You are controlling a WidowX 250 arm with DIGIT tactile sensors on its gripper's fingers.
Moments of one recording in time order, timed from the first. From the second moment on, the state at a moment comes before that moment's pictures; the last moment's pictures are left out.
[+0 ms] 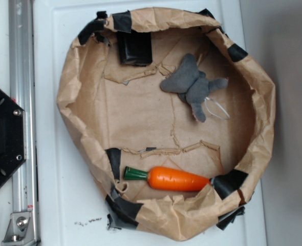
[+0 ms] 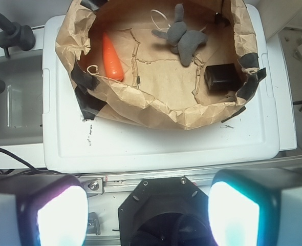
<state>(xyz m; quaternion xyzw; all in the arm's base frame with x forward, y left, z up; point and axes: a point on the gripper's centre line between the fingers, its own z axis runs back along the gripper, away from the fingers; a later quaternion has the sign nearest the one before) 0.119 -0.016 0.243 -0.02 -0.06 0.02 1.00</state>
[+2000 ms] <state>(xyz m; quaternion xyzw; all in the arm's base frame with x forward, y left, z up) 0.319 0.049 0.046 0.03 -0.15 -0.26 0.95</state>
